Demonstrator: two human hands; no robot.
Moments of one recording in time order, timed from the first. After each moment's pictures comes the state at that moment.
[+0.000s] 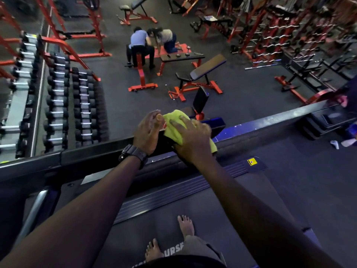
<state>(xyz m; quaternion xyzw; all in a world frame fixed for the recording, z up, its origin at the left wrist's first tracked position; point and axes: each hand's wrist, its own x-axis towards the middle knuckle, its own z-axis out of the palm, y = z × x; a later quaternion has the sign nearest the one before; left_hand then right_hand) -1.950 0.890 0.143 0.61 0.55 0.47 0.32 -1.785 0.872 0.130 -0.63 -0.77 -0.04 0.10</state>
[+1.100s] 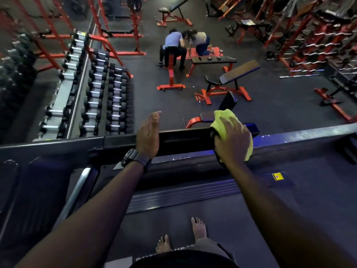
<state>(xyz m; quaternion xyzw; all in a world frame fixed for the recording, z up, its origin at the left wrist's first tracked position) -2.024 0.854 0.138 0.52 0.60 0.54 0.27 -1.771 0.883 0.119 -0.72 -0.66 0.01 0.22</state>
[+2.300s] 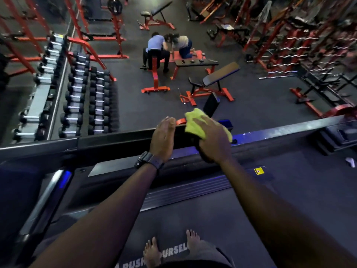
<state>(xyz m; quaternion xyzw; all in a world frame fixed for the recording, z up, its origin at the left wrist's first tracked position) -1.925 0.850 0.140 0.58 0.58 0.46 0.33 -1.733 0.885 0.127 -0.57 -0.79 0.00 0.22</state>
